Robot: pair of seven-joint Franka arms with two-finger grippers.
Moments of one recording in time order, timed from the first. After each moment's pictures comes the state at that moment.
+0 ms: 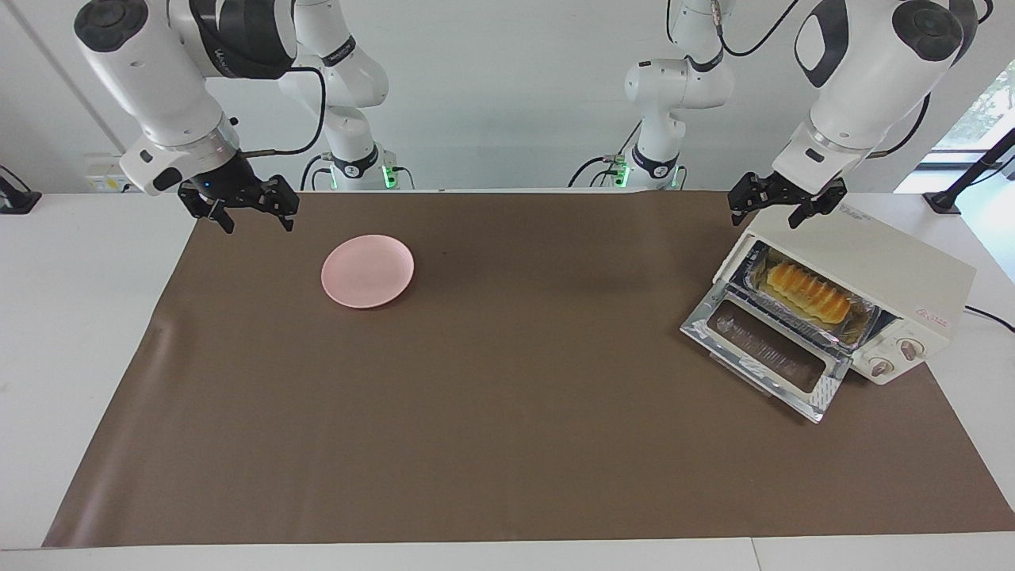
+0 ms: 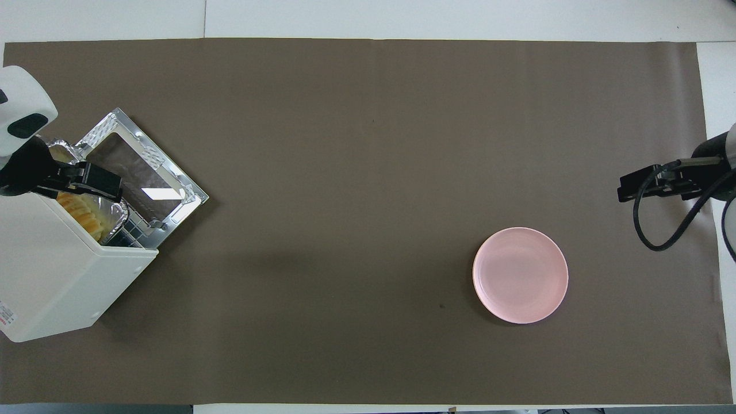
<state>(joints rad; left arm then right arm) -0.13 0.01 0.02 -1.61 0.00 1.50 0.03 -0.13 -0.04 0.11 -1.72 0.02 1.59 -0.03</state>
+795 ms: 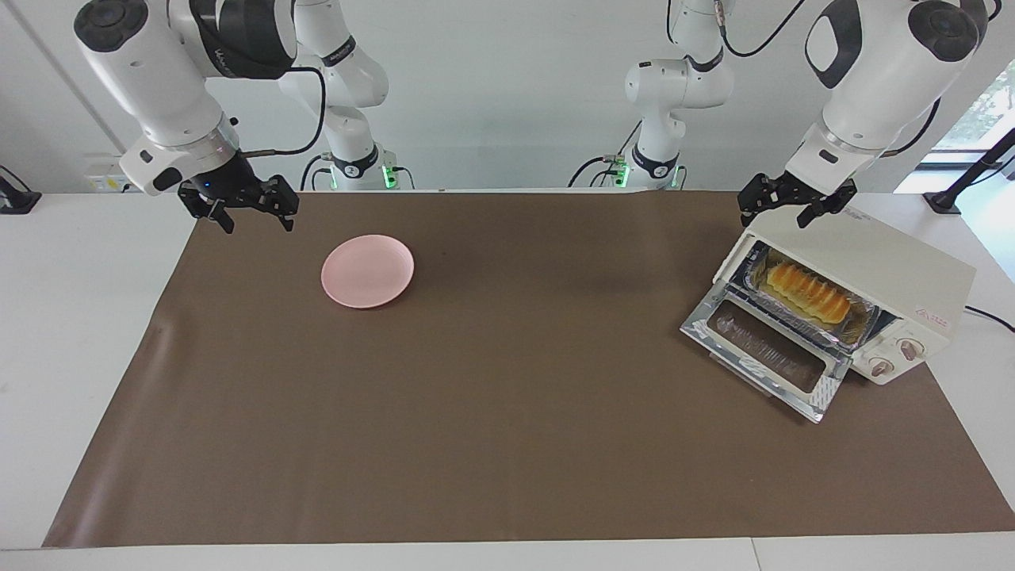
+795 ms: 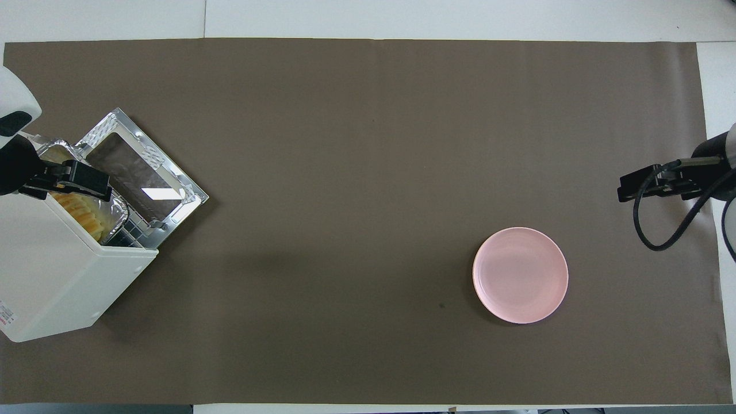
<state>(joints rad) -0.10 0.01 0.02 -1.61 0.00 1.50 0.03 -0.13 -0.04 0.11 -1.72 0.02 1.59 -0.03</state>
